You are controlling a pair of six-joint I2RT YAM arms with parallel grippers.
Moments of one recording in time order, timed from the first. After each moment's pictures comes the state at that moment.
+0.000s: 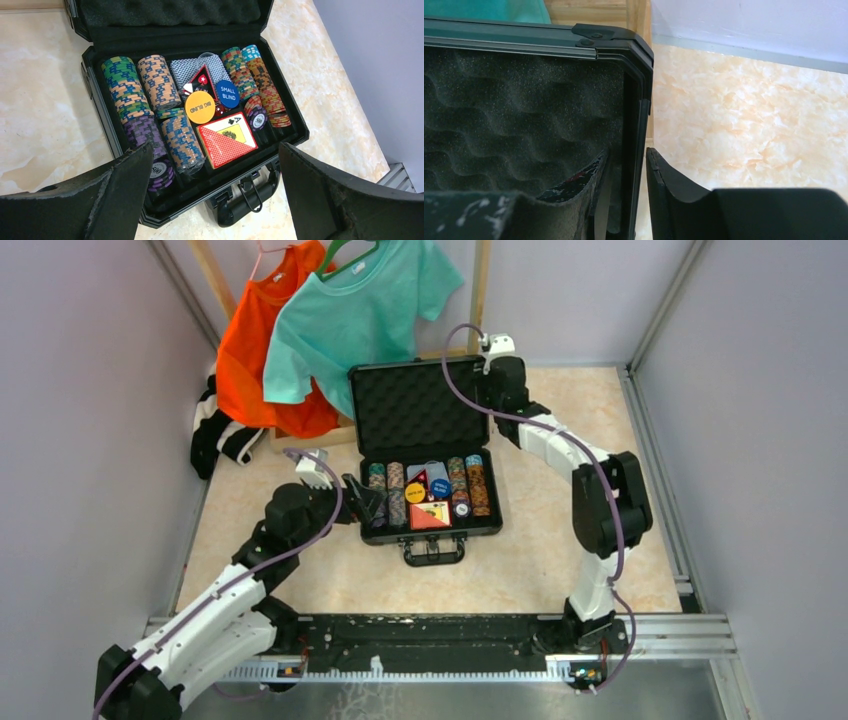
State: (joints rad) left arm -0.57 0.76 0.45 0.06 -0.01 -0.55; right arm 0.38 1.83 1.39 0.09 0.19 0.05
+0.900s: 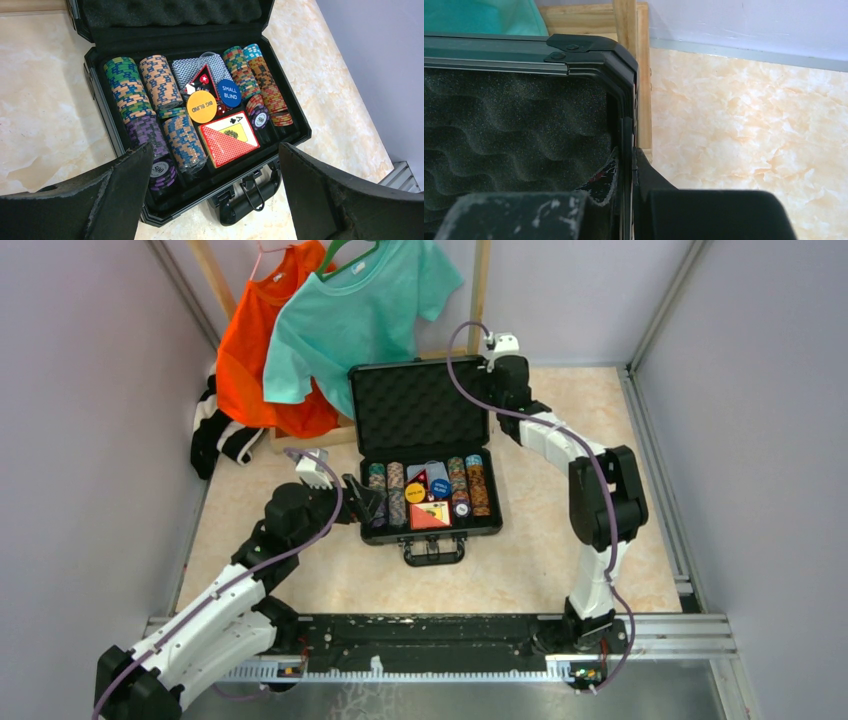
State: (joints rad) left arm -0.57 0.75 0.46 0.04 -0.02 -0.53; right arm 0.34 1.90 1.42 0.13 0.15 0.08
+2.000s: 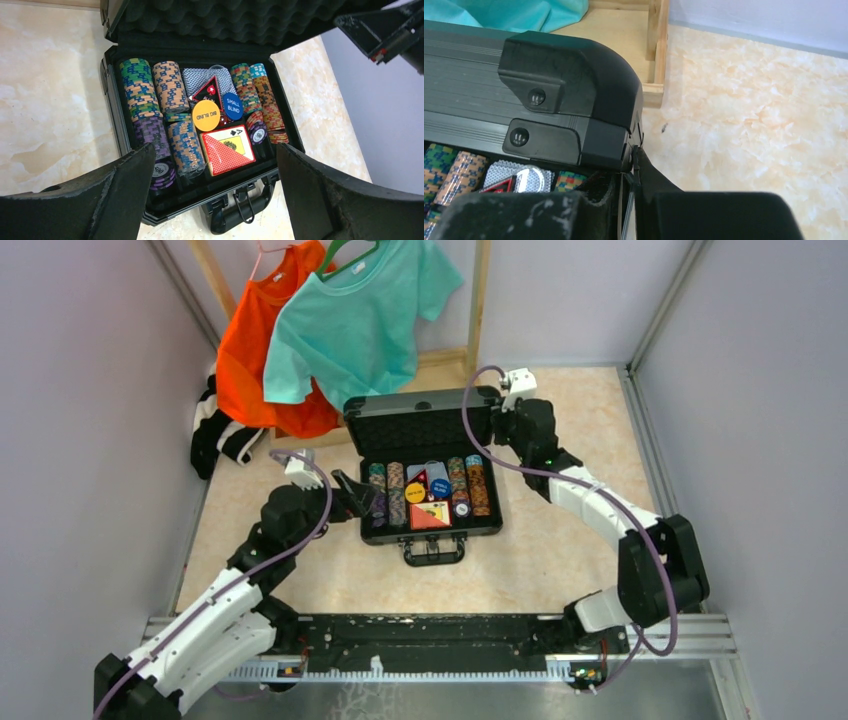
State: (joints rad) left arm -0.57 0.71 0.46 0.01 -0.10 -0.64; right arm 0.40 1.43 0.95 0.22 0.11 0.04
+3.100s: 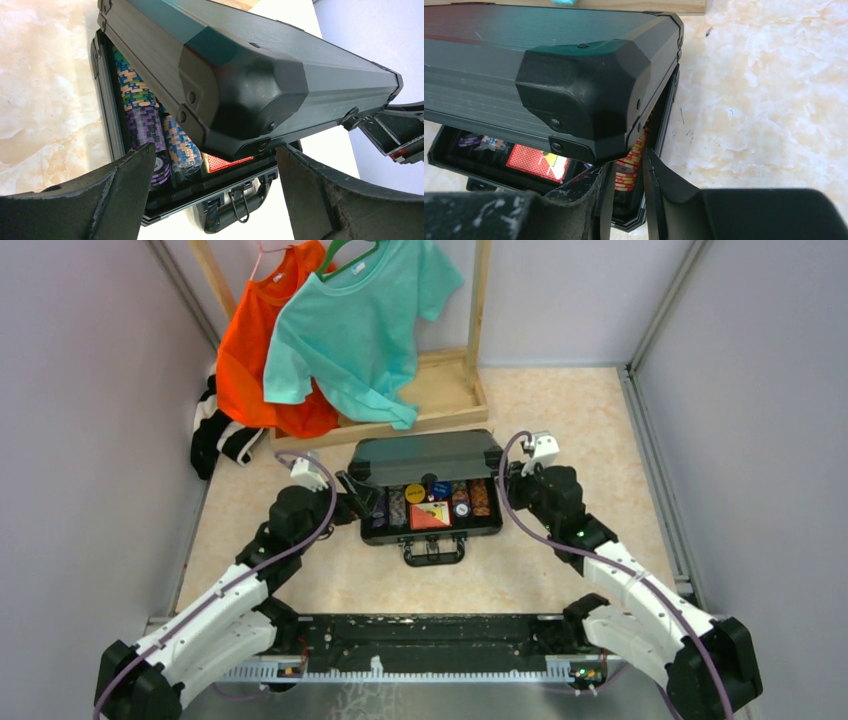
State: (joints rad) left arm -0.57 0.77 0.42 0.08 -0.10 -0.73; right arm 0.48 0.89 0.52 0.05 0.06 0.21
